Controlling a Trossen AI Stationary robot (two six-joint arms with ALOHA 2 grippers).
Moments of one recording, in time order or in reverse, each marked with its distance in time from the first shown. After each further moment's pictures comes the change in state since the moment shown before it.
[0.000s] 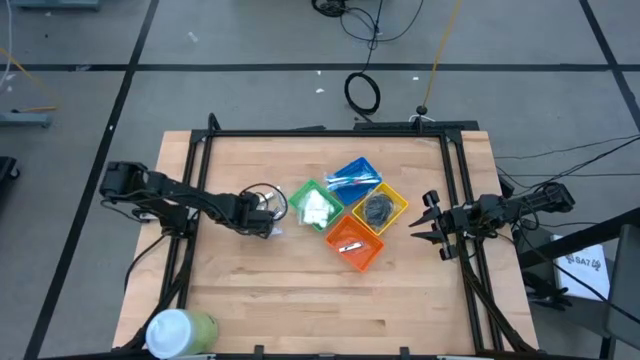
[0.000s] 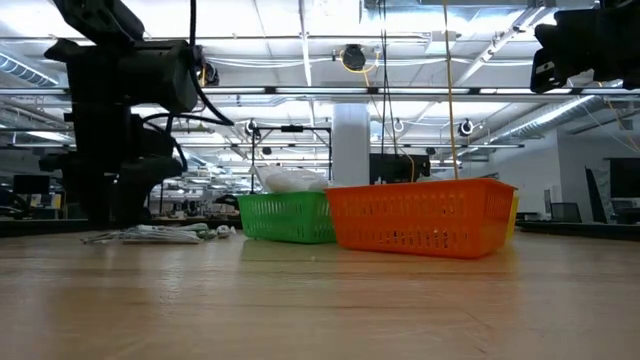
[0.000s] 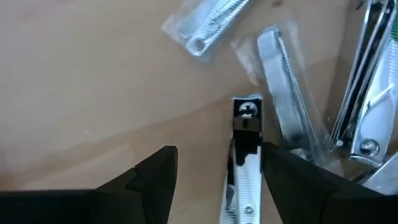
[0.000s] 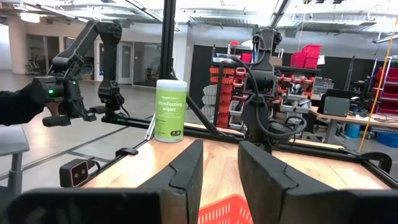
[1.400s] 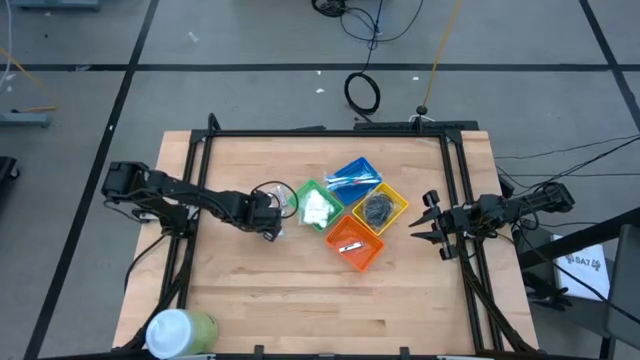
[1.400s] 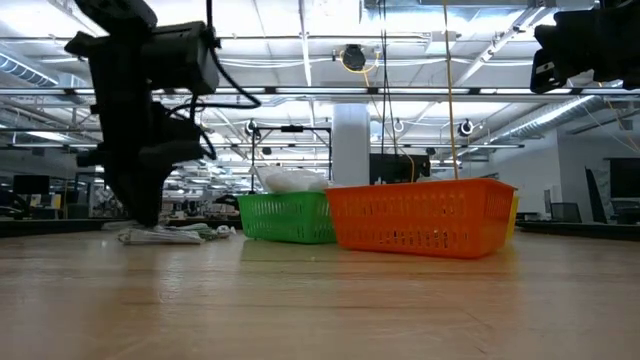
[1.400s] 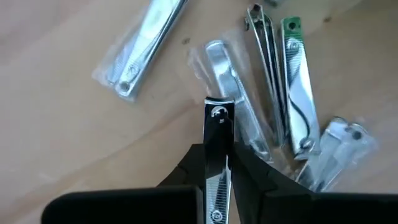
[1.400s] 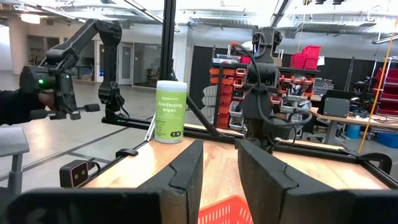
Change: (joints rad) left arm 0.001 0.029 0.087 0.041 0.017 0.173; right arm 0.000 0.000 0.000 -0.001 0.000 0.000
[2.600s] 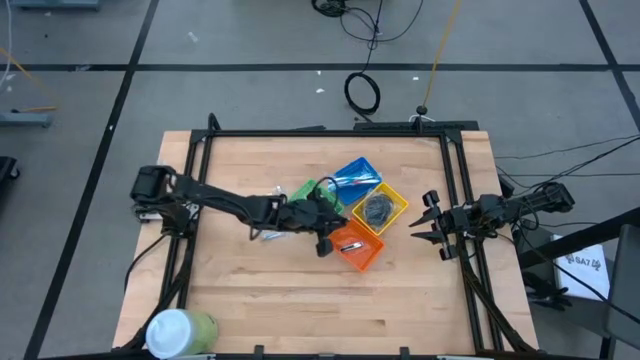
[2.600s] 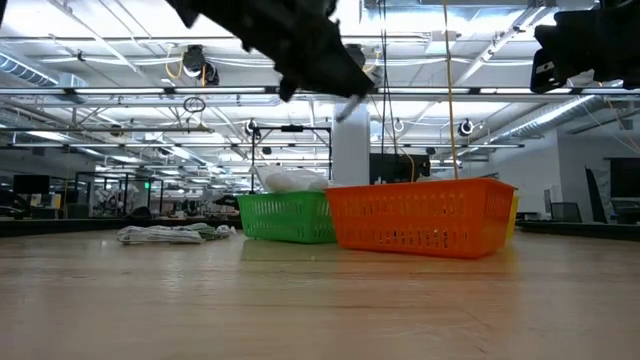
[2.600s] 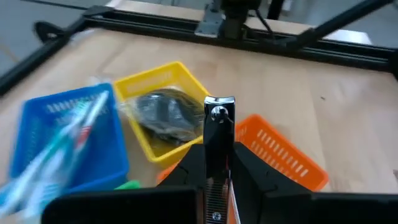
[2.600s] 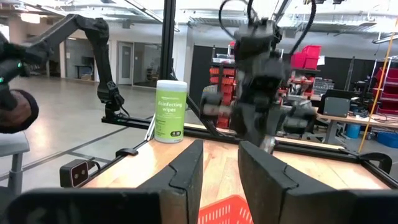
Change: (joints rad) left arm -0.050 0.210 0.363 0.829 0.028 0.856; right arm 0.000 0.000 0.000 -0.002 0.000 0.000
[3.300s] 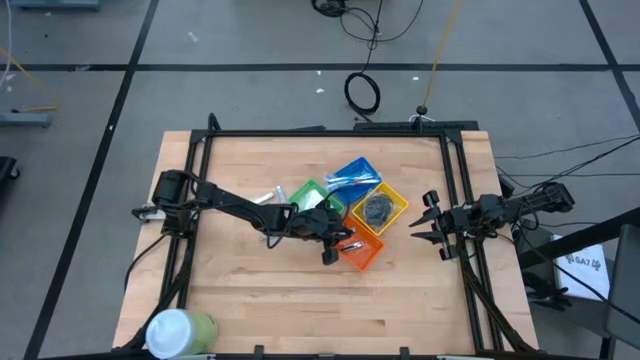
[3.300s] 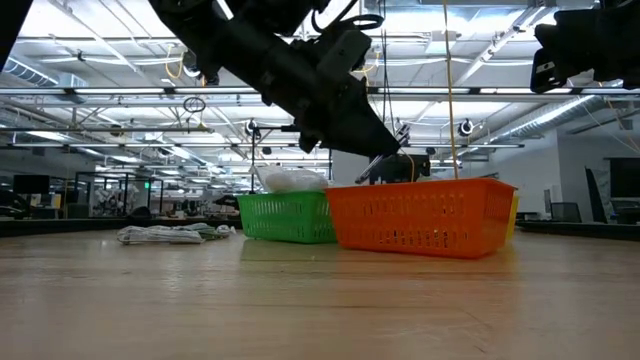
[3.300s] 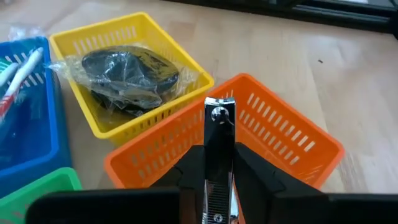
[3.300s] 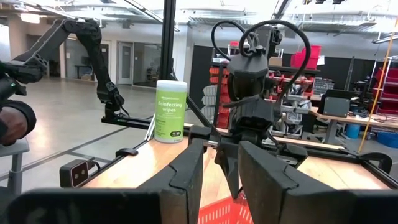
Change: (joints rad) left arm 0.001 0.195 -0.001 0.142 0.094 -0.006; right arm 0.000 0.000 0.000 0.002 0.000 0.000
